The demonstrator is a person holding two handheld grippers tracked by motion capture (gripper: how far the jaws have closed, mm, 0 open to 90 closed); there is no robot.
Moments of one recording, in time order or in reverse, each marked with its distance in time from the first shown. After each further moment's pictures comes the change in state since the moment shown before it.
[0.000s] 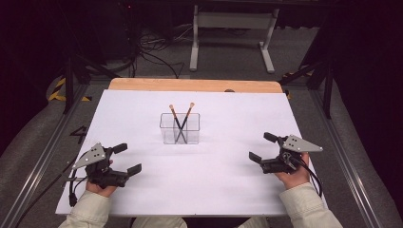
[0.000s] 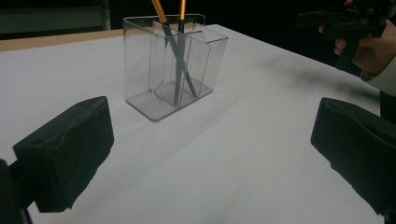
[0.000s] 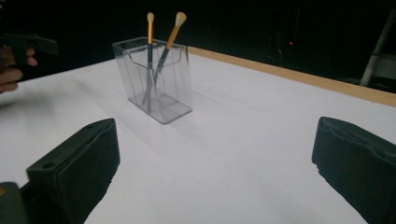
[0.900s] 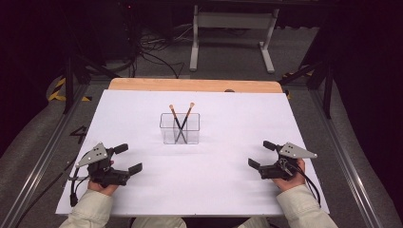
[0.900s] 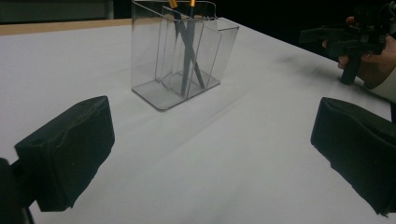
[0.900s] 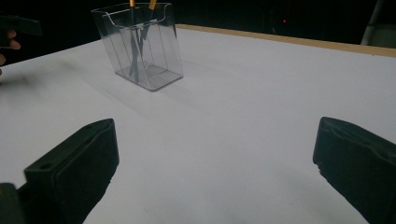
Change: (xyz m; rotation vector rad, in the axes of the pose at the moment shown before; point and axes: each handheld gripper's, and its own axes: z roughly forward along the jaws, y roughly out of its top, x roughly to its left) left arm 0.008 -0.008 0.005 0.020 0.011 -0.026; right arm -0.003 -0.035 0.003 0.045 -0.026 0.063
